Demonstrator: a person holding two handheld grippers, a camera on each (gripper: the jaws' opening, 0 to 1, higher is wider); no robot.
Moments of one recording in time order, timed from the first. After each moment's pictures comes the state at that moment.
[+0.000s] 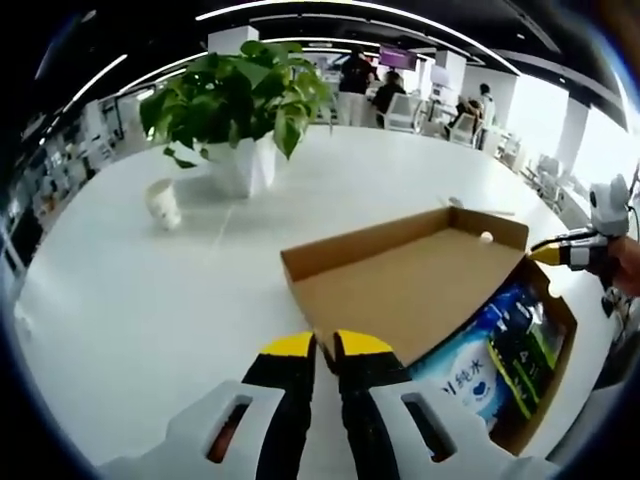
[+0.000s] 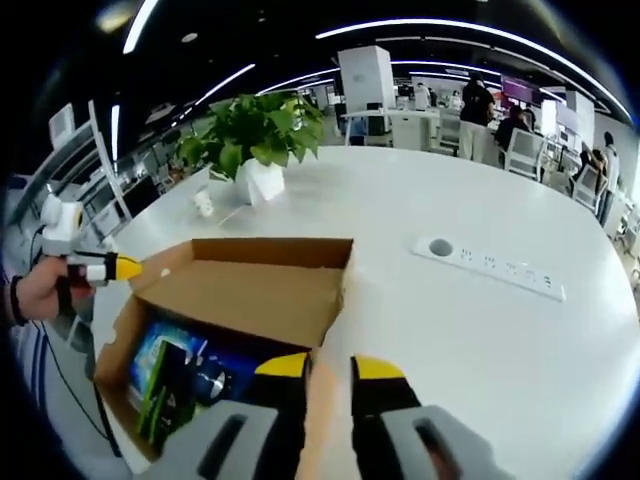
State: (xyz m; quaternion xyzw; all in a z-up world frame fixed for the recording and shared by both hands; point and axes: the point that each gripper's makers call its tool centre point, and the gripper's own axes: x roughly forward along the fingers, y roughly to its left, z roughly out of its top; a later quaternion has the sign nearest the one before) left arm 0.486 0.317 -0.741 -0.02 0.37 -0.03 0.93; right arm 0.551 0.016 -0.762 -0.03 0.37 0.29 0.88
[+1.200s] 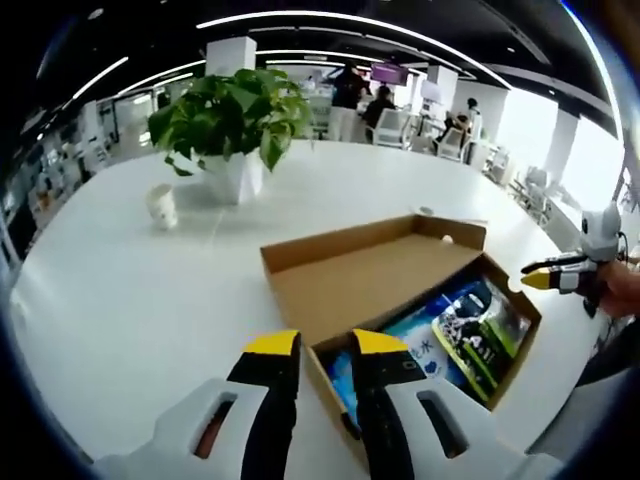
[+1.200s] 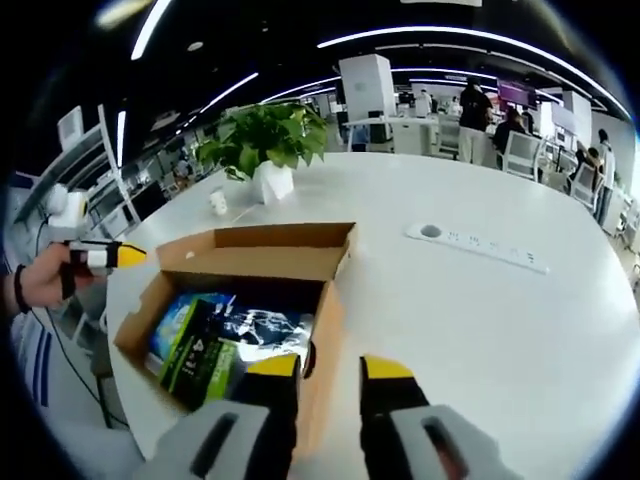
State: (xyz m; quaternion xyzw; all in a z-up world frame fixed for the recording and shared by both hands) left arm 0.437 0.287 -0.717 -0.04 0.34 -0.06 0.94; right arm 0.486 -0.019 -0.756 -0.01 0.36 0.29 0.89
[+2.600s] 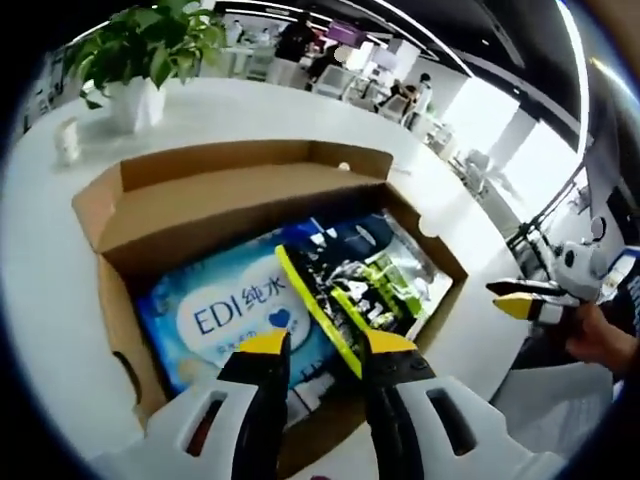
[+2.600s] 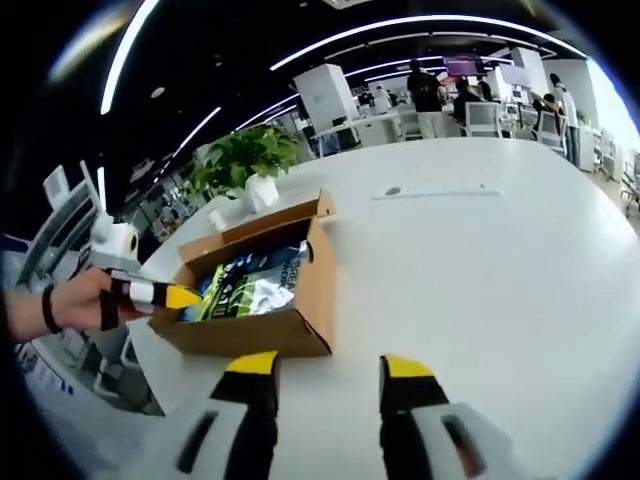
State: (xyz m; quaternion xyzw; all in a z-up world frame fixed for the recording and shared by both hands) left arm 0.398 0.154 -0.777 -0.14 0.44 -0.20 0.87; right arm 0.376 -0.065 -0.770 0.09 0.35 0.25 0.90
